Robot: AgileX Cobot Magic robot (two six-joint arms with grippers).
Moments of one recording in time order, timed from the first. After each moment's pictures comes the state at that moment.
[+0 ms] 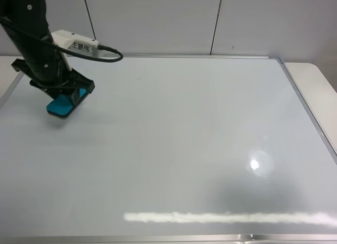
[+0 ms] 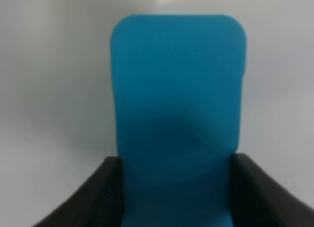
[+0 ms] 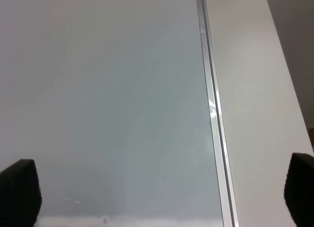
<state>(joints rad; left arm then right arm) -0.29 1.73 -1.10 0.20 0.77 -0.20 0.02 0.00 -0.50 -0.02 1.07 -0.10</state>
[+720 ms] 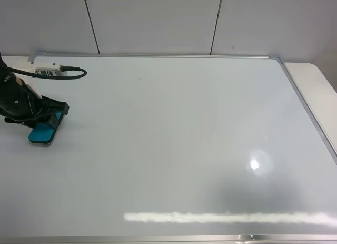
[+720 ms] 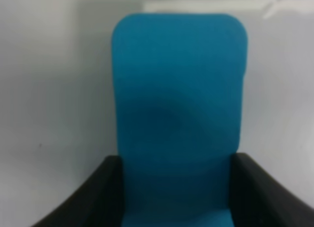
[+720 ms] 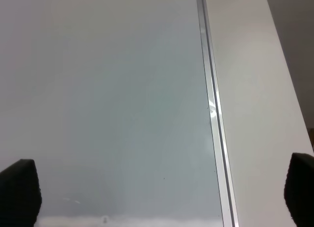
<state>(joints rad) -0.11 1.66 -0.77 0.10 0.42 -0.21 0.02 0.00 -0.50 -0.02 1.07 -0.10</state>
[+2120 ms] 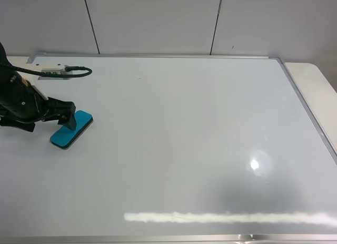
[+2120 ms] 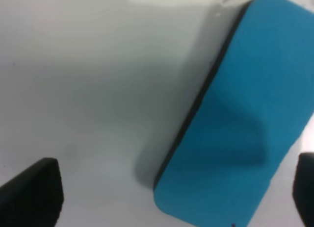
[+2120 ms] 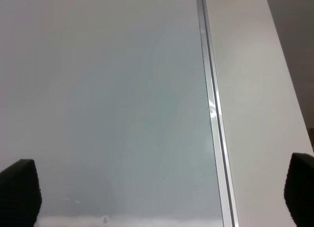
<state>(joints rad) -0.14 1.66 -0.77 0.03 0.45 -0.21 0.02 0.00 -0.50 -0.02 1.07 -0.10</state>
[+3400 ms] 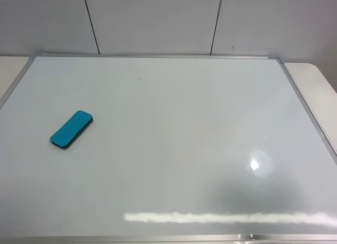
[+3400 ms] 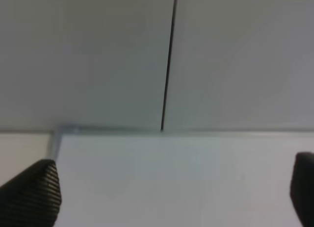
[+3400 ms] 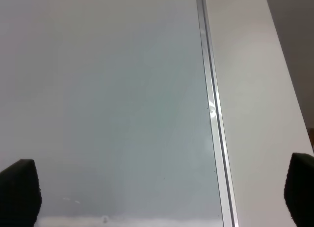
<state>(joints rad) -0.14 0.48 -0.77 0.12 0.50 -0.21 0.02 0.00 -0.50 -0.02 1.07 -0.10</state>
